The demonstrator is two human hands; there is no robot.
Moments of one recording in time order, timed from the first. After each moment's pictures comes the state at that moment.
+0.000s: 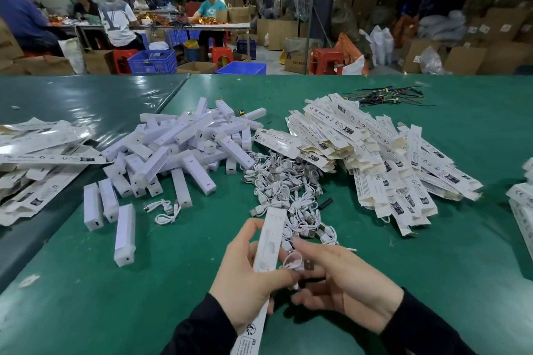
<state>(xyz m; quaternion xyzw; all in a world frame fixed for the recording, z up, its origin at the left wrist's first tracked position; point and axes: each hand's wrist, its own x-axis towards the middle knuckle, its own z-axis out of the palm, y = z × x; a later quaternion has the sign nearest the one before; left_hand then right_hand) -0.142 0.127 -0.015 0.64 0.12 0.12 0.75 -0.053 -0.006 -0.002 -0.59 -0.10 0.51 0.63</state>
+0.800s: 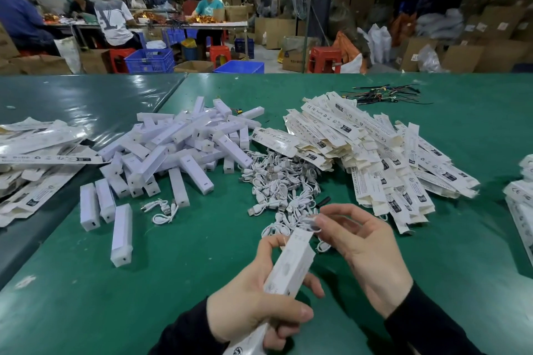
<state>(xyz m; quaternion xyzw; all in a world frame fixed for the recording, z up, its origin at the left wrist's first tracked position) -0.153 0.127 -0.004 0.55 0.00 -0.15 0.82 -0.035 -0.014 -0.003 -0.58 -0.13 0.18 0.78</state>
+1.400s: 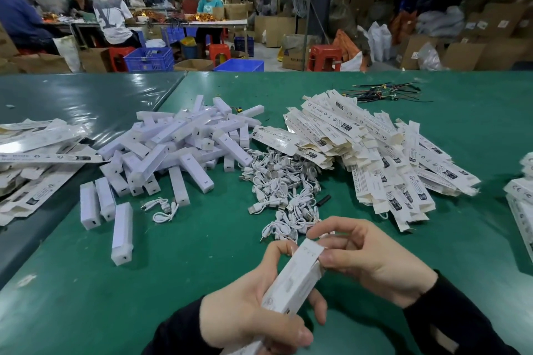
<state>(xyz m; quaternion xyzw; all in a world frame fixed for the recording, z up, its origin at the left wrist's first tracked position) -0.157 0.132 0.003 0.59 -0.10 -0.20 0.78 -0.031 -0.033 0.016 -0.55 -0.25 0.43 0.67</state>
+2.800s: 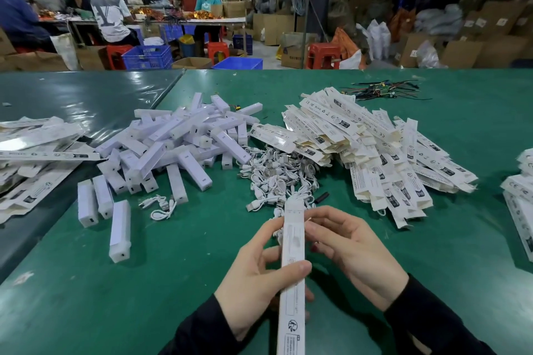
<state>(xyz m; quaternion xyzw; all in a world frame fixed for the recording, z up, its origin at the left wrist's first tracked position) -0.145 0.115 -0.016 0.58 0.08 0.04 0.81 -0.034 -0.015 -0.009 -0.60 -0.22 0.29 0.71</state>
